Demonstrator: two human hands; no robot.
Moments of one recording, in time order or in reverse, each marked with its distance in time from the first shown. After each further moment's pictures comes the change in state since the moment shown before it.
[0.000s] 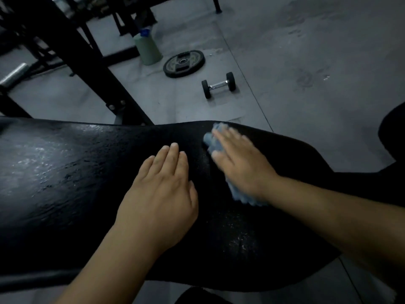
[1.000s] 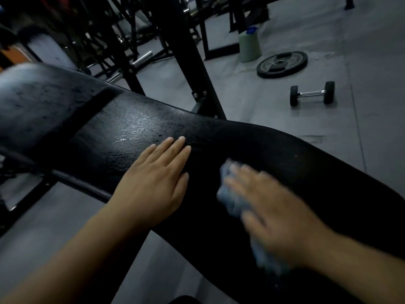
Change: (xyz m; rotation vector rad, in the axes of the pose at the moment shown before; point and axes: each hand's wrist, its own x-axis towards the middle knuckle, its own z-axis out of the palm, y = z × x) left_hand -0.048 -0.014 -0.003 0.089 0.118 -0.304; right_hand -0.044 0.014 -0.008 0.026 -0.117 -0.720
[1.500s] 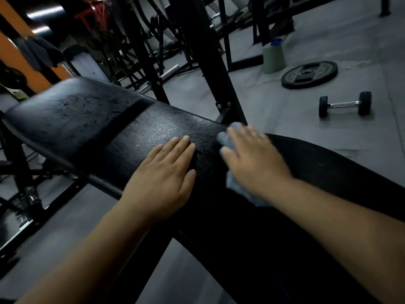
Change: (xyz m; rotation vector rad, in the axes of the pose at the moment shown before) left_hand 0.004 -0.036 -0.001 0.041 0.048 -0.103; right_hand 0.142 -0.009 0.013 0.002 0.105 0.254
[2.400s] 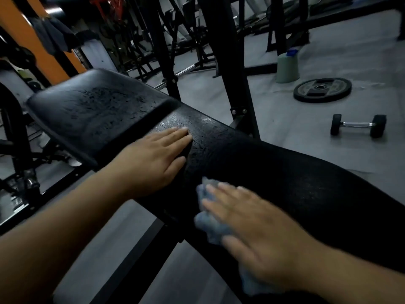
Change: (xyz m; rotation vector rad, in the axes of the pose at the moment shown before) left_hand 0.019 -0.093 -0.022 0.022 -0.092 0.062; right_hand -0.065 -0.041 0.000 -0.023 -0.201 -0.634
